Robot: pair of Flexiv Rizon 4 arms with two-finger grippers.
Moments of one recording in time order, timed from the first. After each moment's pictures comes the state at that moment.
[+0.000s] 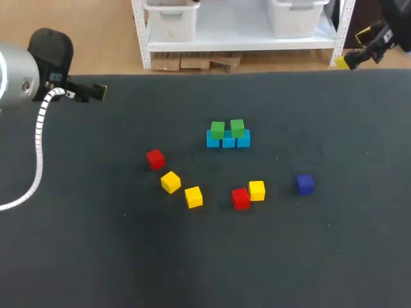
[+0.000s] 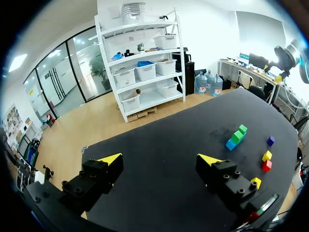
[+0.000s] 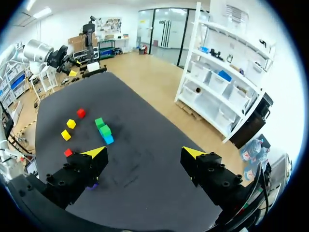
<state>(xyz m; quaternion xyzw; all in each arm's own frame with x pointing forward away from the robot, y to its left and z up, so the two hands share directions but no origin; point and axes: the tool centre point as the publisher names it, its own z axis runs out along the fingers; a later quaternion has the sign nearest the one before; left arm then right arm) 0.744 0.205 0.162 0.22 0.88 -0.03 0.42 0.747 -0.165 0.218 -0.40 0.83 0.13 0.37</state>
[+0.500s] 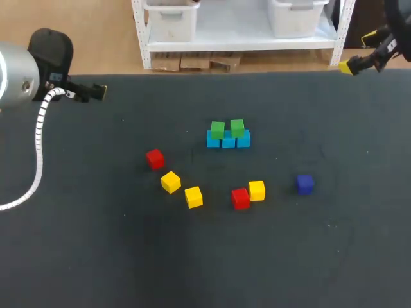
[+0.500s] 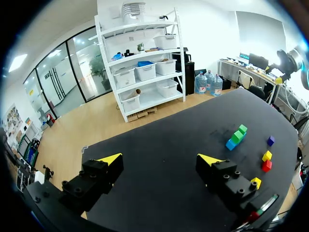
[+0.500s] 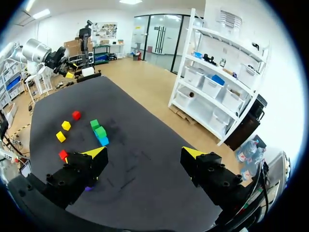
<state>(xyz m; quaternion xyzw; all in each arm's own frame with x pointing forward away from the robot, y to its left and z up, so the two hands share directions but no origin) 0.744 0.205 0.162 0.22 0.88 -0.03 0.42 0.745 -0.172 0.213 -0.38 0.83 0.11 0.39</state>
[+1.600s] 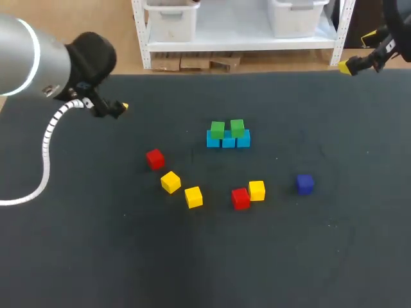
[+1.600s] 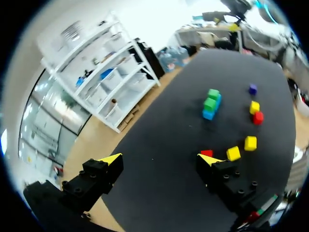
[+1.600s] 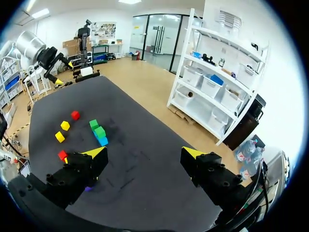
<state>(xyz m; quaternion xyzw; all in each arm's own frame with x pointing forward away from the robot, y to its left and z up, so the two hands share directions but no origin) 0.704 0.146 0.174 0.47 0.81 0.06 0.35 0.745 -0.172 0.213 -0.38 0.83 0.11 0.40</state>
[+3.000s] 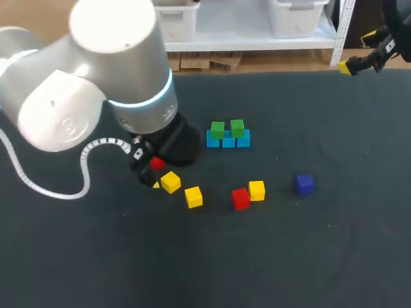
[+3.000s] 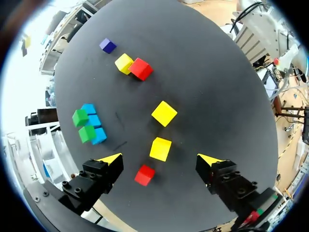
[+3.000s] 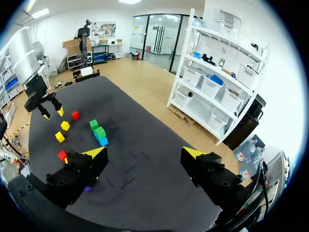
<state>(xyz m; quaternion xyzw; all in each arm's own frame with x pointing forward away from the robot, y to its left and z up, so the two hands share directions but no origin) 0.609 0.046 0.069 0.87 0.48 0.08 0.07 0.744 -0.171 0.213 -0.38 0.83 0.11 0.40</state>
